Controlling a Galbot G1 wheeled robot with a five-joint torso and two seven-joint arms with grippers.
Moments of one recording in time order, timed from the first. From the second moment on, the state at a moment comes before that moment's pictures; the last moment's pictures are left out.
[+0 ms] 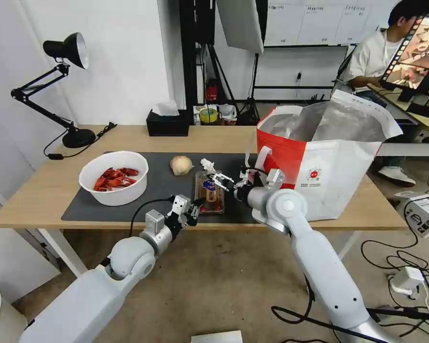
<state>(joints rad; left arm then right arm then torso) 0.95 -0.95 0.01 -1.85 -0.58 0.22 0.01 -0.69 1.33 0.13 1.71 1.50 -0.65 0.60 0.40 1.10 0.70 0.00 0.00</state>
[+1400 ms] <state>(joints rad) 0.94 -0.98 0.01 -1.85 -0.59 0.21 0.01 -0.61 1.38 0.10 1.60 1.62 -0.72 0.76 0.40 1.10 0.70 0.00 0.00</state>
